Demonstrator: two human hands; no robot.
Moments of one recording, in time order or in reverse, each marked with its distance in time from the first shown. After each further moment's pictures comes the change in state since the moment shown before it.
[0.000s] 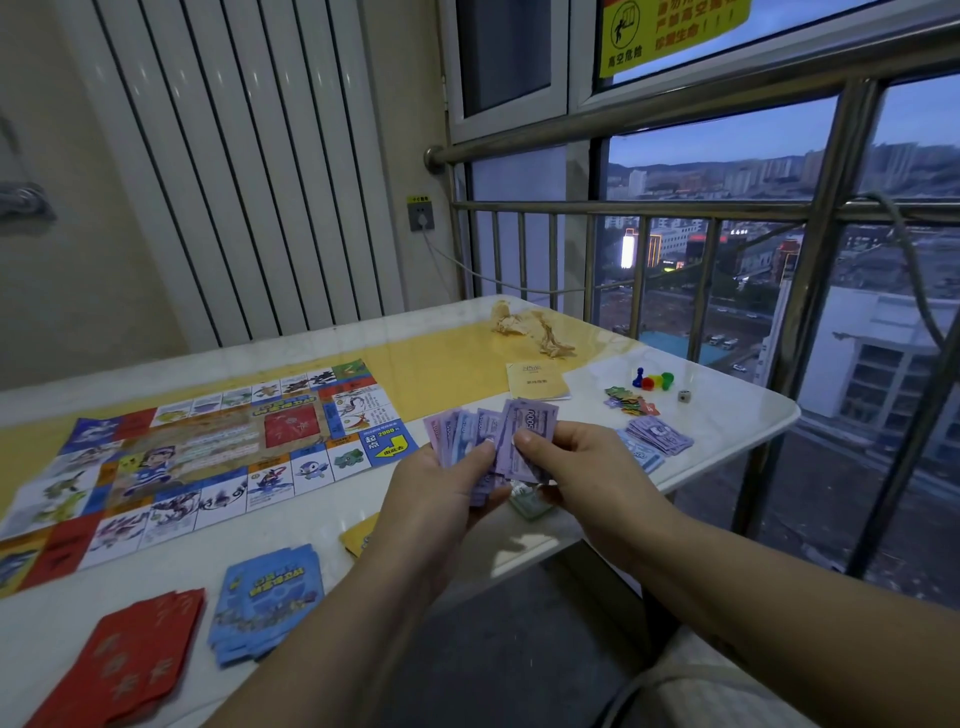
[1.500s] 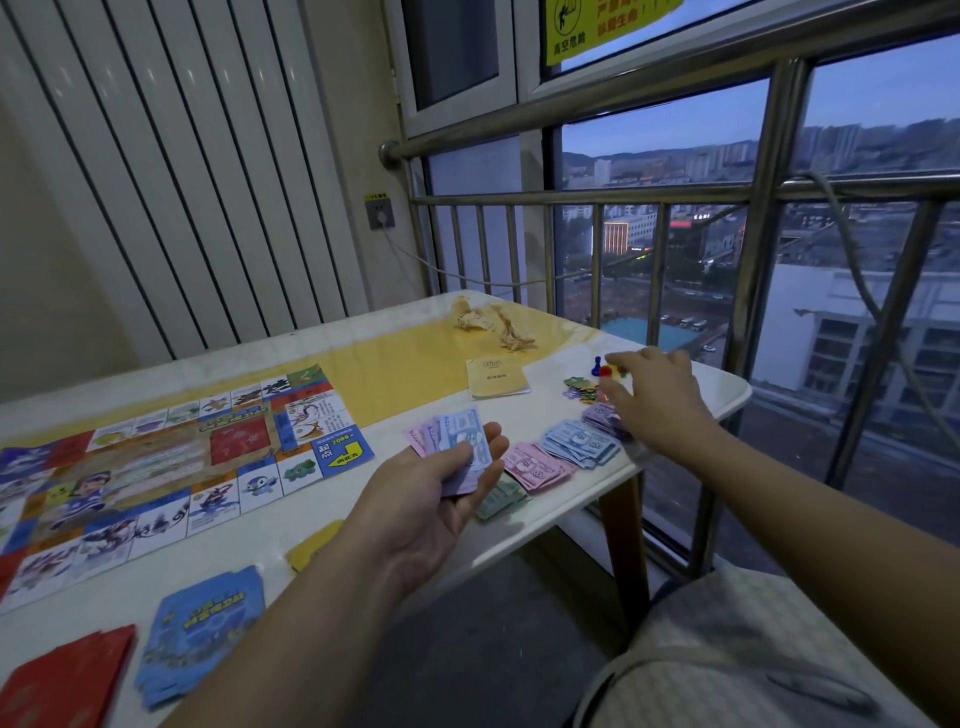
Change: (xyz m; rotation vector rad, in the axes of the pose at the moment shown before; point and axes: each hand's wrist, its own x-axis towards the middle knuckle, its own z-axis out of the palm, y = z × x) left_hand 0.008 0.002 0.025 -0.333 -0.110 -0.298; right_hand 0.063 0.009 -0.120 -1.195 0.366 -0.105
